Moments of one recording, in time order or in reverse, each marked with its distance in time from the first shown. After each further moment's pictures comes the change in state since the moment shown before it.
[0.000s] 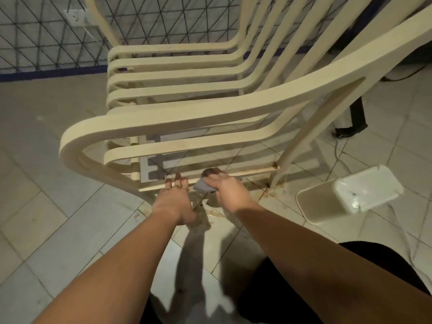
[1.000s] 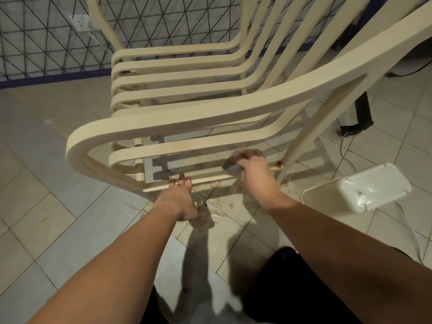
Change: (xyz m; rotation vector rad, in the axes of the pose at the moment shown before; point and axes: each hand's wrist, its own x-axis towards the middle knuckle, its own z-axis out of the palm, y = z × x) left_hand 0.004 -0.004 -0.010 -0.018 -0.091 -0.002; right_hand -0.018 0.037 -0.036 0.110 0.393 0.180
